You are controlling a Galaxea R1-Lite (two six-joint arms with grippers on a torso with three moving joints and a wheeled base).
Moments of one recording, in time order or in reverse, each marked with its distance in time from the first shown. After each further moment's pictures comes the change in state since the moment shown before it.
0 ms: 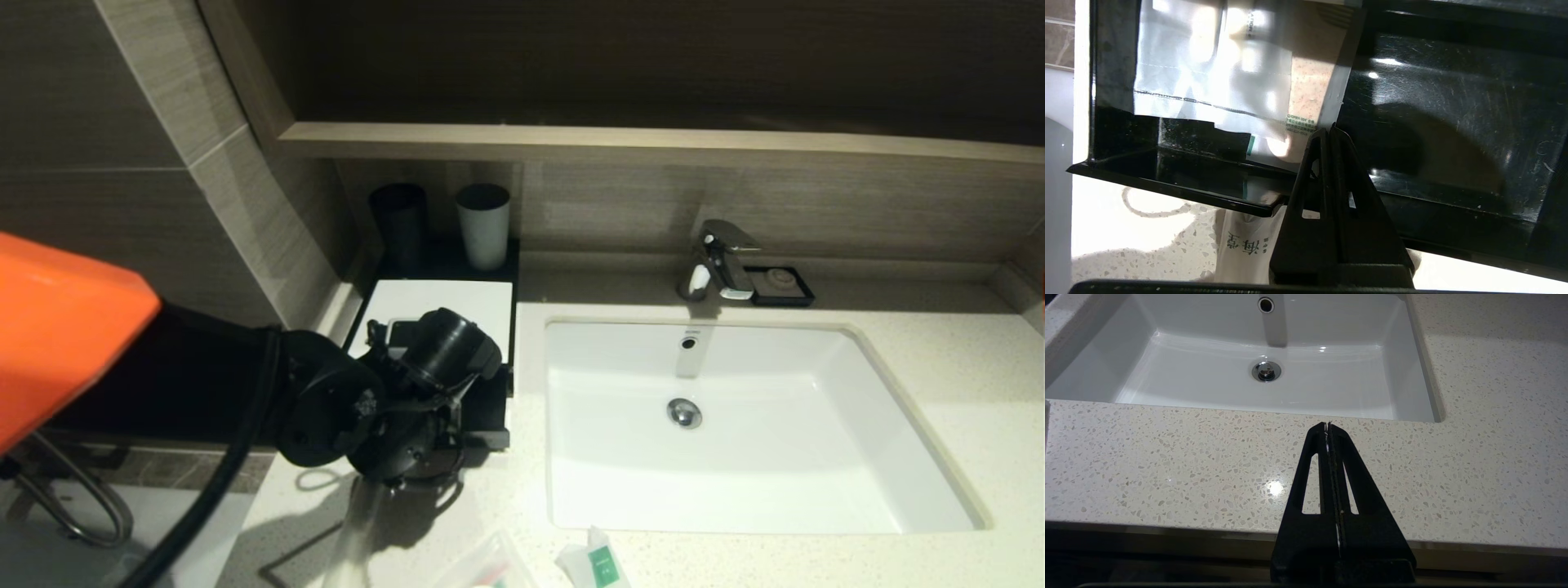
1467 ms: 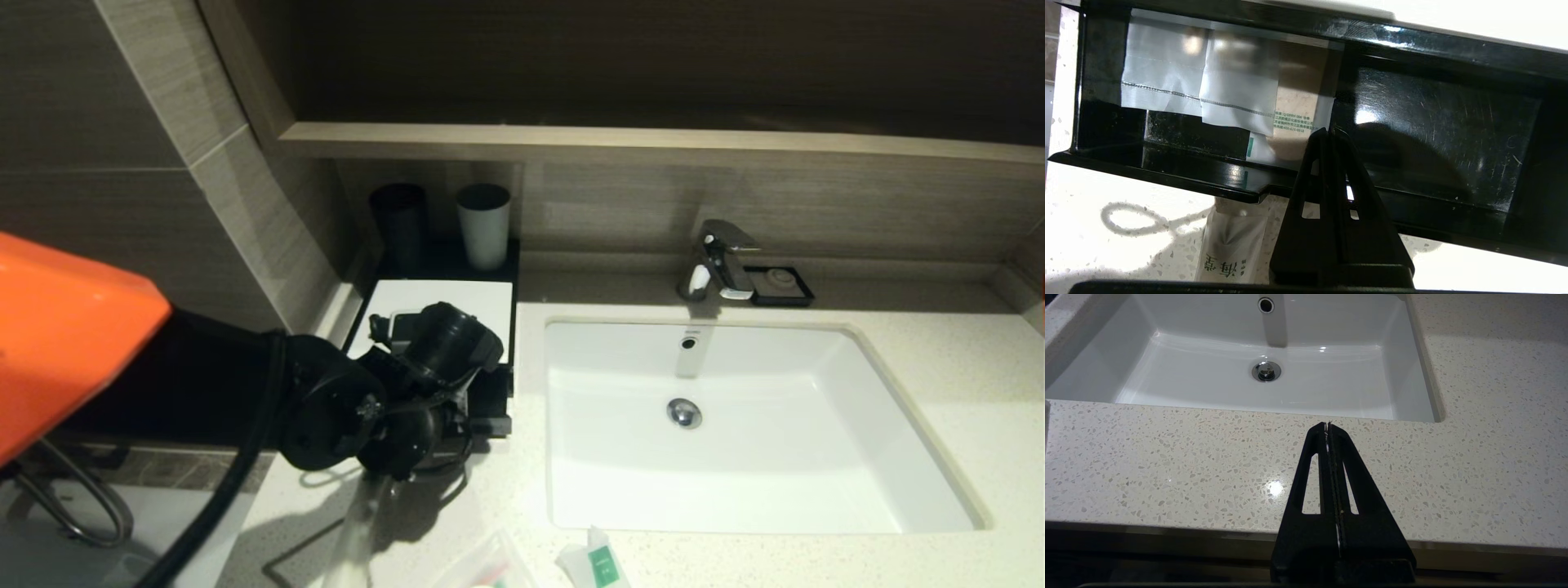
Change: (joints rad) left arm 0.001 0.009 0.011 -0.101 0.002 0.000; right arm 0.000 0.000 0.000 0.000 0.000 0.000
